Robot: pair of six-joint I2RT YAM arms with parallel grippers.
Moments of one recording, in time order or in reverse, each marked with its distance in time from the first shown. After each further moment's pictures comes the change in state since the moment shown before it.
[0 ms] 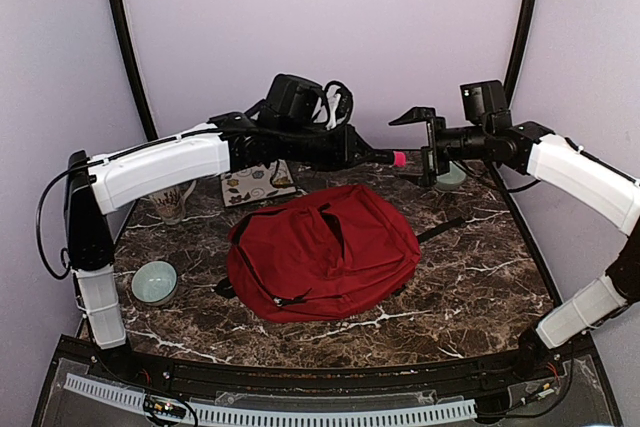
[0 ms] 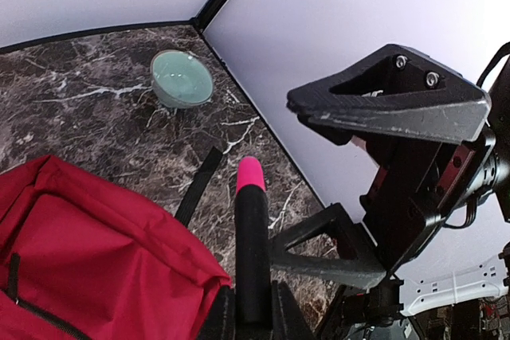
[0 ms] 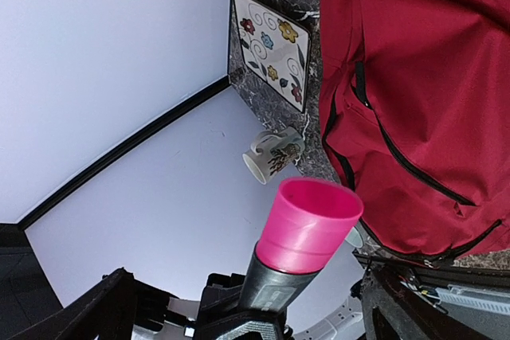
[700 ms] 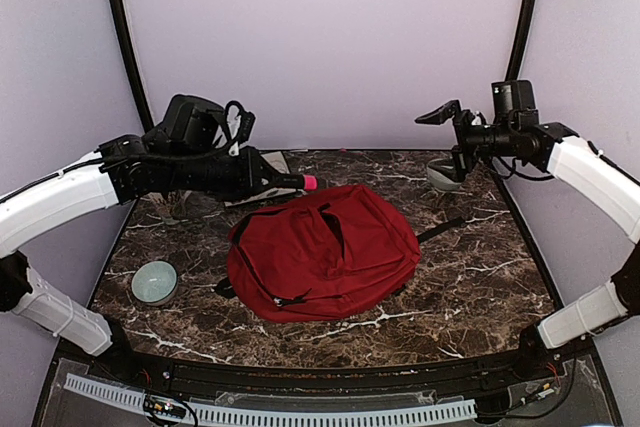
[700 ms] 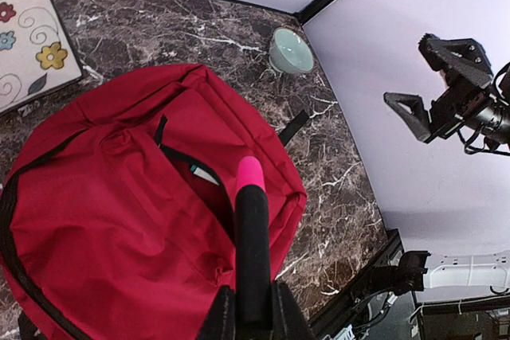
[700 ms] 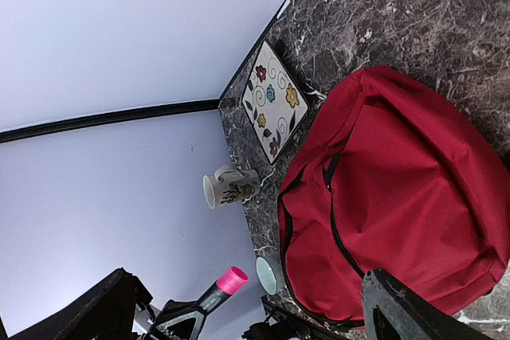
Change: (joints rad) left arm 0.055 -0.586 -0.544 -0.179 -0.175 -0.108; right arm -0.161 -0.077 -0.049 -0.038 -0.056 -0.500
